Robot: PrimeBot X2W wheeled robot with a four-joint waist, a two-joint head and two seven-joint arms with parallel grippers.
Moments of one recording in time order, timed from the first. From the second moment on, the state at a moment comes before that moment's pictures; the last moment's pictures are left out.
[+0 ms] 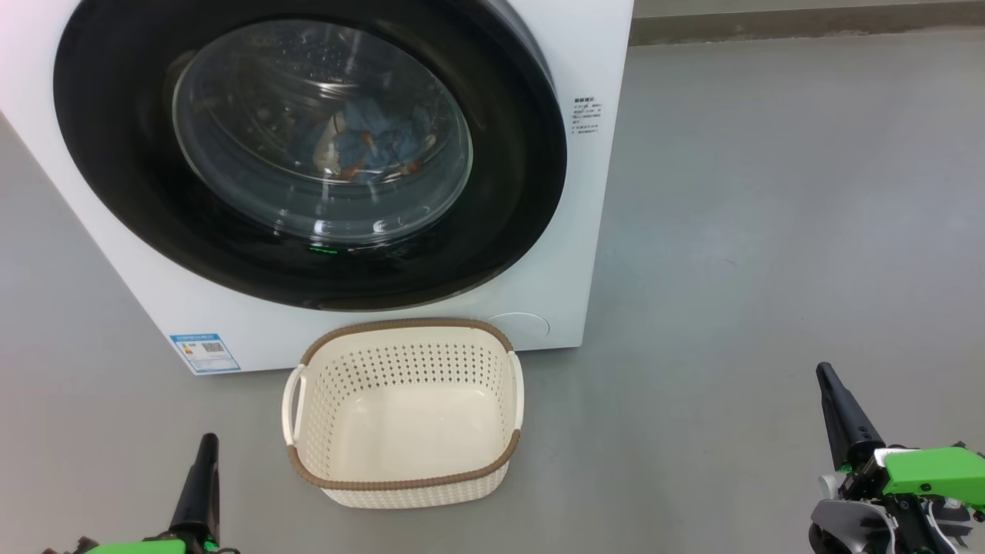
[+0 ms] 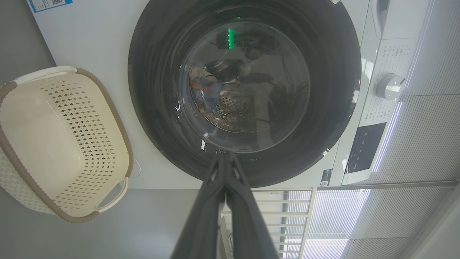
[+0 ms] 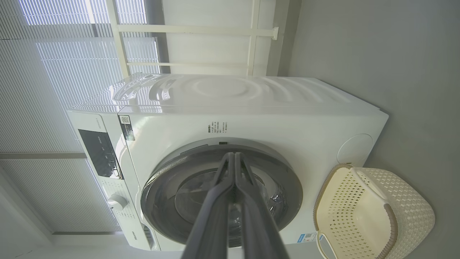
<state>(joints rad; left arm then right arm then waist) -0.06 0.04 0.08 0.28 -1.60 -0.13 0.11 -0.08 -0.04 -0.13 0.27 1.61 0.13 0.11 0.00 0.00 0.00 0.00</state>
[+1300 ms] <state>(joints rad) -0.06 0.04 0.08 0.28 -1.60 -0.13 0.11 -0.08 -0.04 -0.13 0.27 1.61 0.13 0.11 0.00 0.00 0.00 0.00</state>
